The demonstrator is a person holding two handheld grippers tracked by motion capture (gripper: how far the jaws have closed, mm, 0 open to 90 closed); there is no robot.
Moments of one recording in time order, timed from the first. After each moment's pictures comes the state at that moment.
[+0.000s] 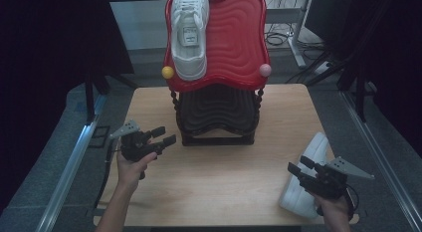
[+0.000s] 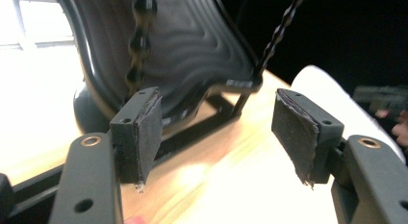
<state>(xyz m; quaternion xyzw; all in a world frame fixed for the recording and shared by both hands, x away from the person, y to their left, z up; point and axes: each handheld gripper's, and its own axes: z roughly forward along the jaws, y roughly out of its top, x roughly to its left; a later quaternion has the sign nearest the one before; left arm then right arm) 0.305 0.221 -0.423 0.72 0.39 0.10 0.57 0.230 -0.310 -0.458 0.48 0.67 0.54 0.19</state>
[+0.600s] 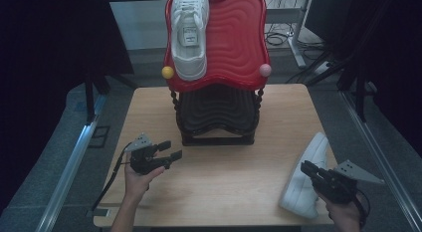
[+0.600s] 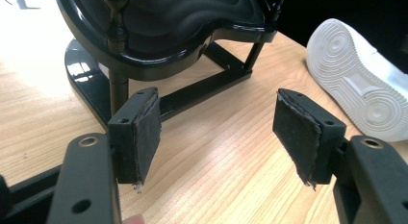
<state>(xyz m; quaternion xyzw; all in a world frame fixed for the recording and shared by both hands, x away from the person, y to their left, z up) 0.292 0.206 -0.459 0.75 0.39 0.11 0.53 0.215 -0.324 -0.447 0.46 0.70 0.50 0.23</state>
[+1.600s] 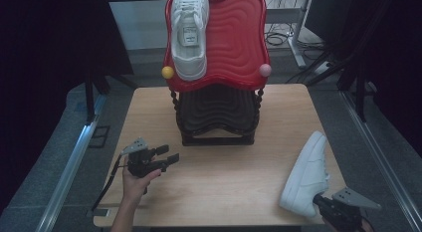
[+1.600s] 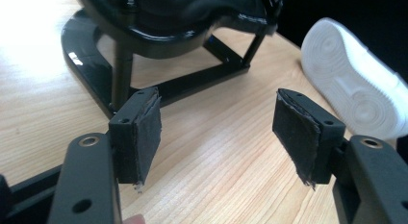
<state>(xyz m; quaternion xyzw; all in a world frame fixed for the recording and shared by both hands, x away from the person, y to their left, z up) 0.292 0.221 -0.474 0.73 0.41 0.07 0.54 0.171 -0.340 -0.497 0.48 0.75 0.40 0.21</state>
